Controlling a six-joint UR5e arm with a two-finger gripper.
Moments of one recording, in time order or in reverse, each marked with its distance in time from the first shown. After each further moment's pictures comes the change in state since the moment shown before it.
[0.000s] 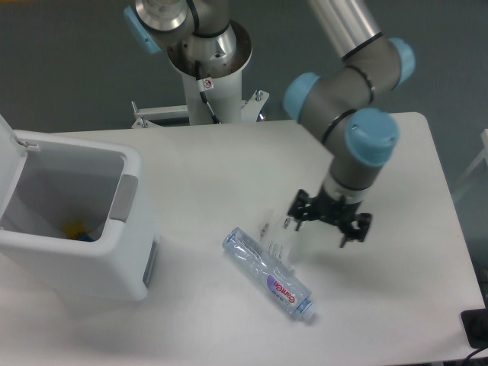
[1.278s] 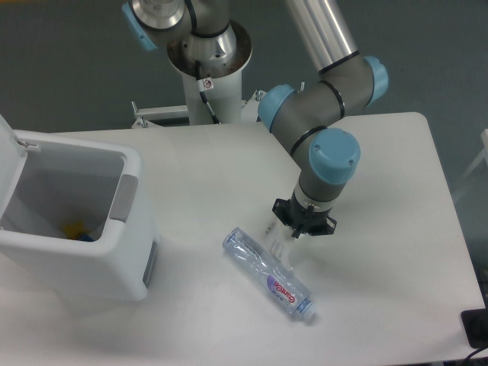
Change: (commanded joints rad) arm -0.009 0.015 0.024 -0.023 0.087 -0.006
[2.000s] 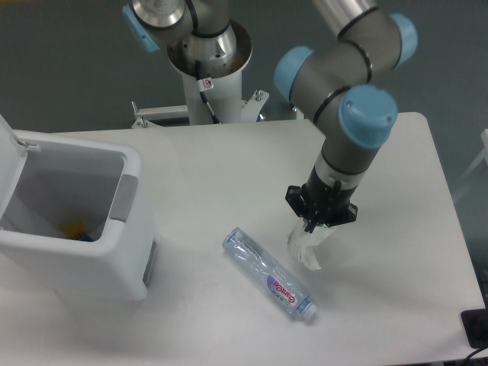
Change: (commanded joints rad) arm 0.009 0.100 0.193 -0.215 -0.233 -0.139
